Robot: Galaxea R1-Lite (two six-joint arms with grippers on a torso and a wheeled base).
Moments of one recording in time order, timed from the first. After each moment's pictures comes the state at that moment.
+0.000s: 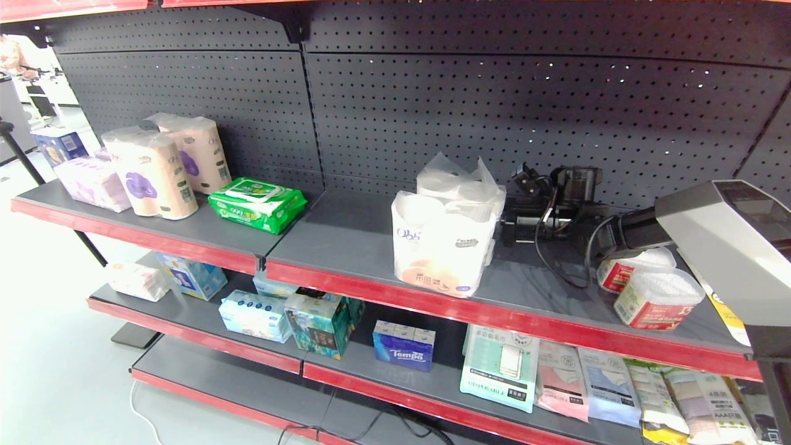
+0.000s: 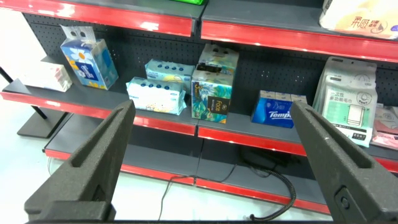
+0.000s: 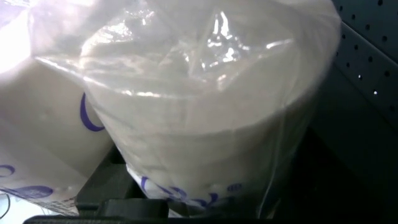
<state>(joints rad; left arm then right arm) -0.12 0.10 0.00 0.00 0.04 -0.03 0.13 2.43 -1.62 -0.49 1.05 -0.26</state>
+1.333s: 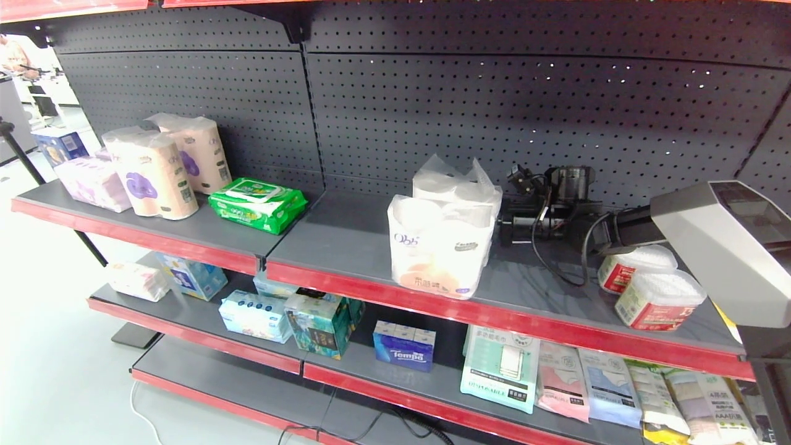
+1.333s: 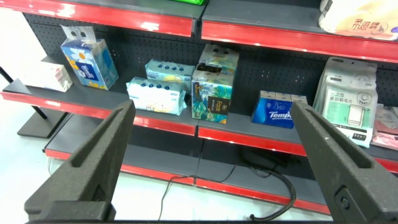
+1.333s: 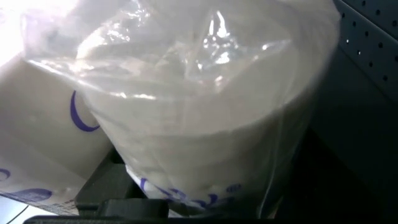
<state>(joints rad) -0.12 0.10 0.00 0.00 0.04 -0.03 0.14 2.46 -1.68 -0.40 1.07 -0.27</state>
